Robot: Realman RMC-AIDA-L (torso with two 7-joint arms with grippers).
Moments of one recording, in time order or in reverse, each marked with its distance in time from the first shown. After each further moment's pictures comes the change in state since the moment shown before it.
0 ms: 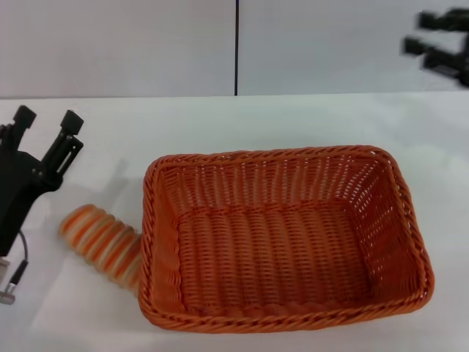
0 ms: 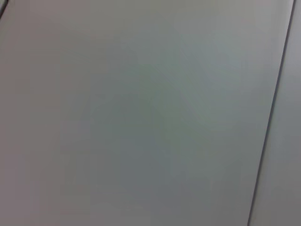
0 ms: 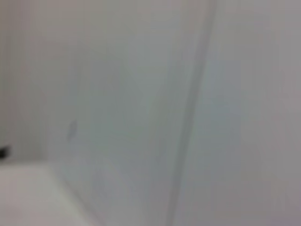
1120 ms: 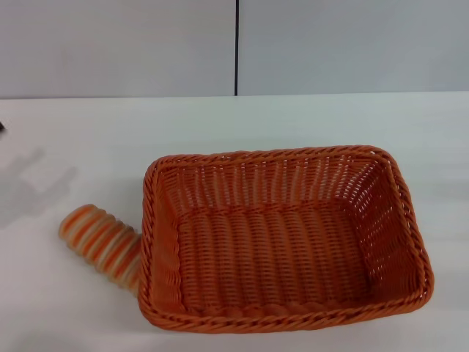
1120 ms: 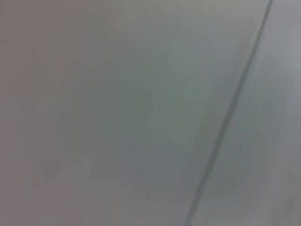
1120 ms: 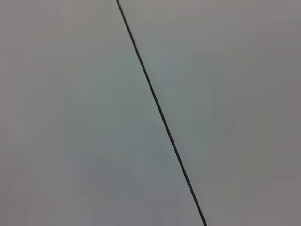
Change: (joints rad) left arm 0.018 0.099 0.219 0.646 0.020 0.112 -0.762; right arm -0.333 0.050 0.434 0.497 0.484 -0.032 -0.270
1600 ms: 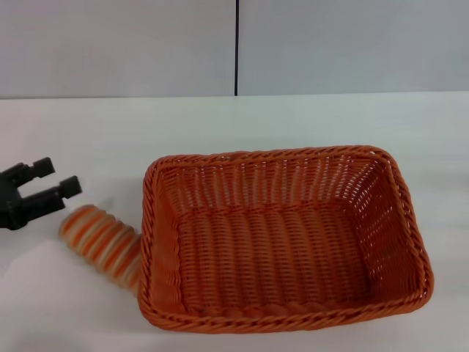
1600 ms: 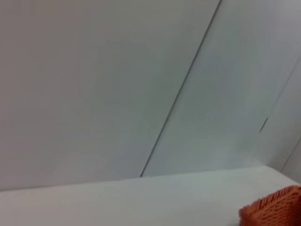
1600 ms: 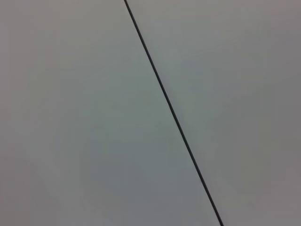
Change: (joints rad) left arm -0.036 -0.012 0.186 0.062 0.212 -0.087 -0.106; right arm 0.037 -0.001 -0.008 0.024 0.002 -0.019 -0.004
